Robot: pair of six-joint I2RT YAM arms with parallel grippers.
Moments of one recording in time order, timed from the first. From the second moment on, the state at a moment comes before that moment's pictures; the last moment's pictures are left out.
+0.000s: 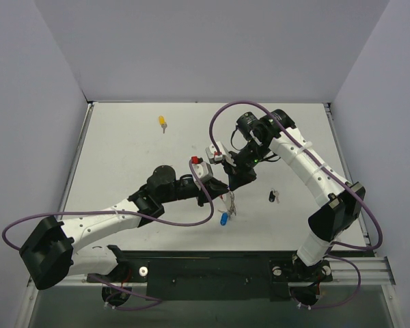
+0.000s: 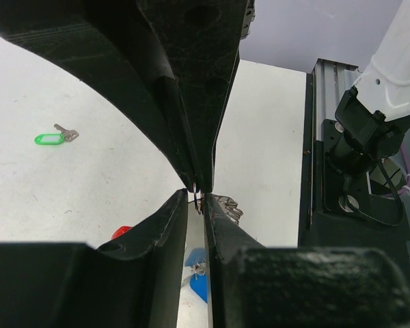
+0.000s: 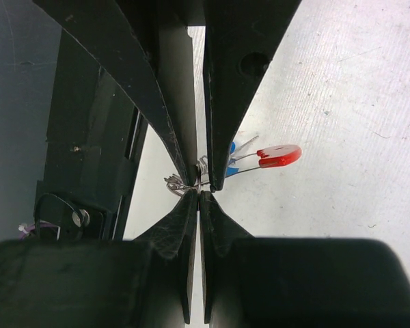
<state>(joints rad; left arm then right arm) -0.88 1.22 0.68 0.50 0.45 -0.07 0.59 1.68 1.74 -1.52 -0.73 -1.16</state>
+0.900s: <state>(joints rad) -0.89 1.21 0.68 0.50 0.43 -0.09 0.59 1.68 1.75 -1.53 -0.73 -1.16</state>
